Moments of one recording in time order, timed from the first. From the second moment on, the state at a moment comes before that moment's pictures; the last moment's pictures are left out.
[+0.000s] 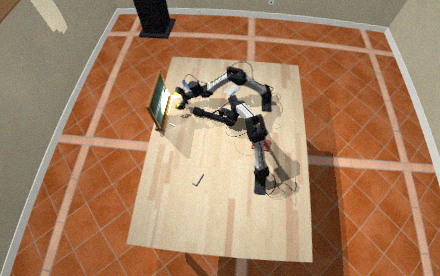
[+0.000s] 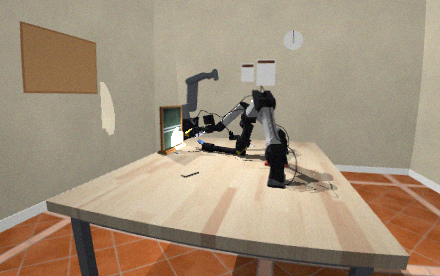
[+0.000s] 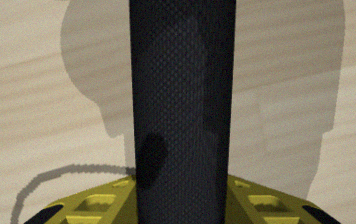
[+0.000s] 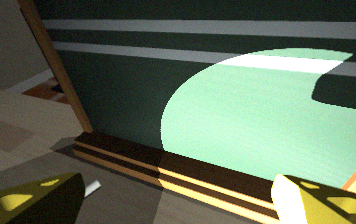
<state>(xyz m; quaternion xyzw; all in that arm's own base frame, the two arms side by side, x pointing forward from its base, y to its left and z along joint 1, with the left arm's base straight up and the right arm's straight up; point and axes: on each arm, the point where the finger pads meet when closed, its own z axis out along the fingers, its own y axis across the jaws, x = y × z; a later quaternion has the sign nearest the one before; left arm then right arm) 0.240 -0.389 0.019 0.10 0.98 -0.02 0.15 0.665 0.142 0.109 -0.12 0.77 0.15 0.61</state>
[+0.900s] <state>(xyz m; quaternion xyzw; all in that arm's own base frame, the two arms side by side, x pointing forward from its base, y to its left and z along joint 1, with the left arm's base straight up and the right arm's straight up) 0.240 -0.389 0.019 0.10 0.98 -0.02 0.15 0.668 0.139 0.151 -0.13 0.70 0.14 0.69</state>
